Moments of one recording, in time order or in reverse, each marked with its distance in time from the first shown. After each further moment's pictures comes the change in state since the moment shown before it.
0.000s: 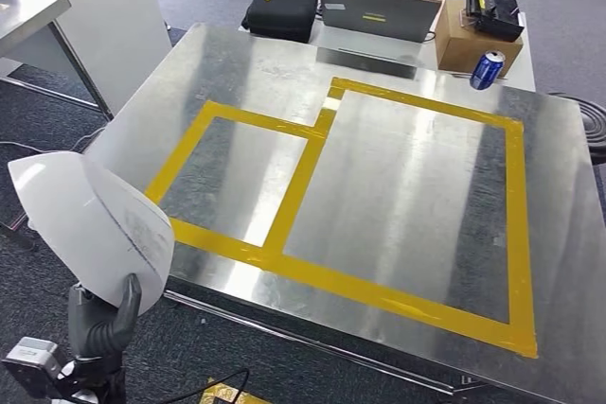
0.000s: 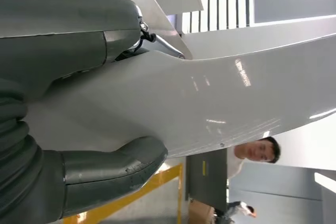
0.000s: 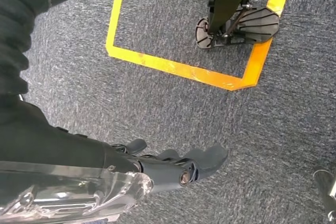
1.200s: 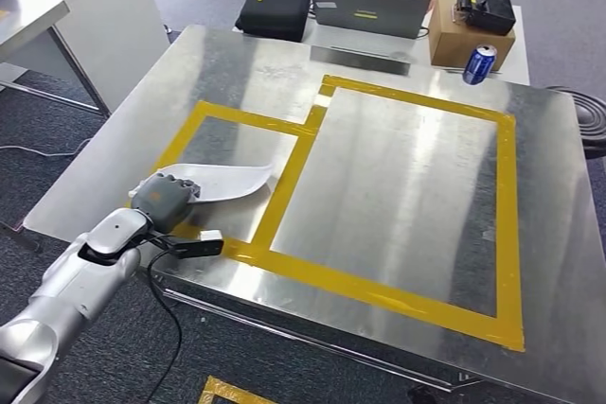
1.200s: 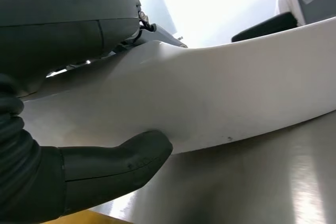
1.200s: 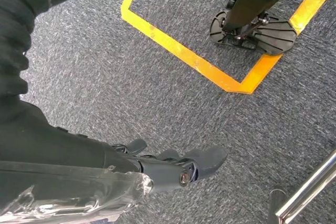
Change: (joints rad) left arm -0.866 0.490 -0.583 0.911 -1.219 0.337 0.479; right arm -0.043 -0.002 0.108 0.000 0.210 0.091 0.023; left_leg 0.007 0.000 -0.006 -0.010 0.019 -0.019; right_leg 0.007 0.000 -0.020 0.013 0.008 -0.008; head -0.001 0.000
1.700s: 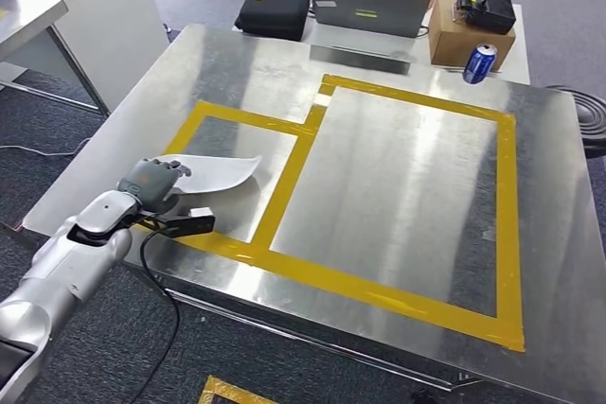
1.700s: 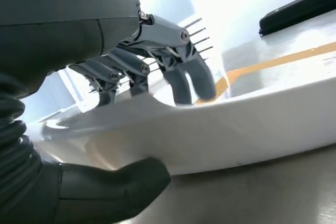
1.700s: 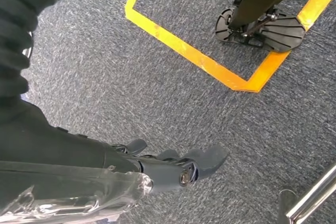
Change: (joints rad) left arm -0.077 0.025 -0.016 0.037 0.067 -0.088 0.060; right arm 0.010 -0.004 -0.002 0.000 -0.008 -0.006 0.007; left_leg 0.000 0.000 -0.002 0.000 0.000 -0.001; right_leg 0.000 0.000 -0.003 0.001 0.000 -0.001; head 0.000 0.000
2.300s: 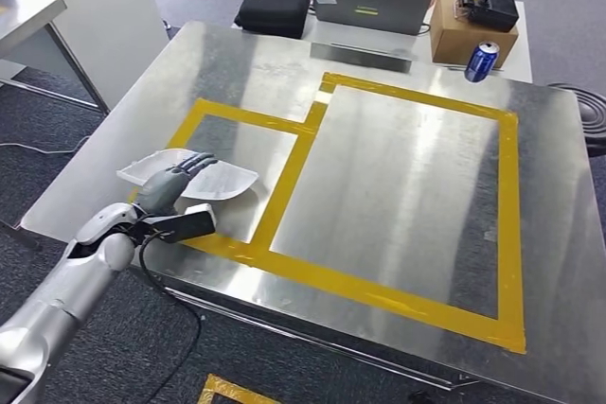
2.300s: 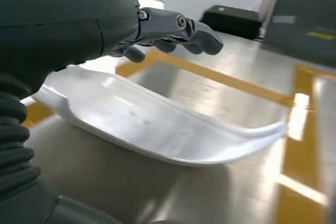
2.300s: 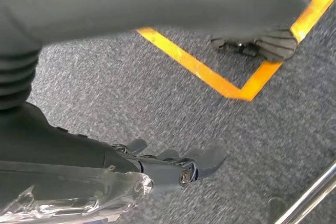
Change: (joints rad) left arm 0.137 -0.008 0.067 -0.241 0.572 -0.162 -0.221; right arm 0.007 0.000 0.000 0.000 0.011 0.031 -0.049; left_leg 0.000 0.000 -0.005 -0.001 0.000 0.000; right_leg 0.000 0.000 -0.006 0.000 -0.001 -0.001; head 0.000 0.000
